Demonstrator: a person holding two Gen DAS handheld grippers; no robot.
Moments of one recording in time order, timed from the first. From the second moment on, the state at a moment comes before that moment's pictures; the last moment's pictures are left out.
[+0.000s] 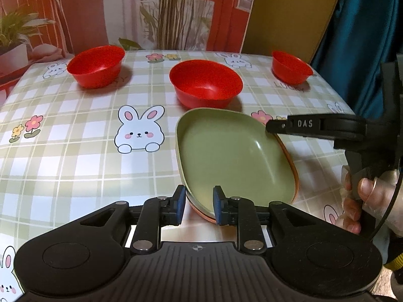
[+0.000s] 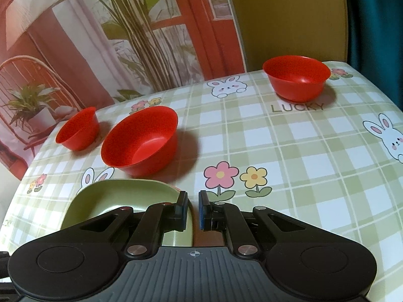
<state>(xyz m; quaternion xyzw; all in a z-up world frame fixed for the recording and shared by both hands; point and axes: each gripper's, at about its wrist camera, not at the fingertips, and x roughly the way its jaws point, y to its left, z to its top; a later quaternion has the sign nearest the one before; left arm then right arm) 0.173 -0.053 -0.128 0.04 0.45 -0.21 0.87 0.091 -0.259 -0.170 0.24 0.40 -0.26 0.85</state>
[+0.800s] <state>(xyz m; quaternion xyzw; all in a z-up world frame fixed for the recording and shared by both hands) 0.182 -0.038 -0.139 0.00 0.45 -0.19 0.87 0.084 -0.254 -0.178 0.22 0.42 -0.26 0.84</state>
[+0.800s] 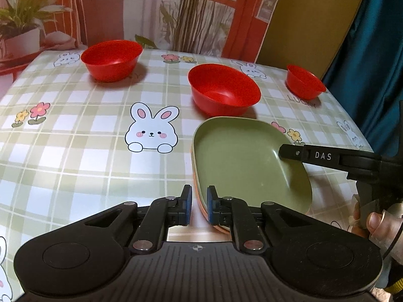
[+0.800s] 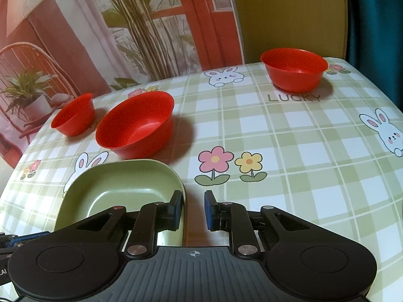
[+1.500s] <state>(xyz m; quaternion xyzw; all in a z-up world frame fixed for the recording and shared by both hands) 0.185 -0.080 -0.090 0.01 0.37 -0.22 0.90 0.052 -0.280 -0.118 0.14 0.34 -0.27 0.89</state>
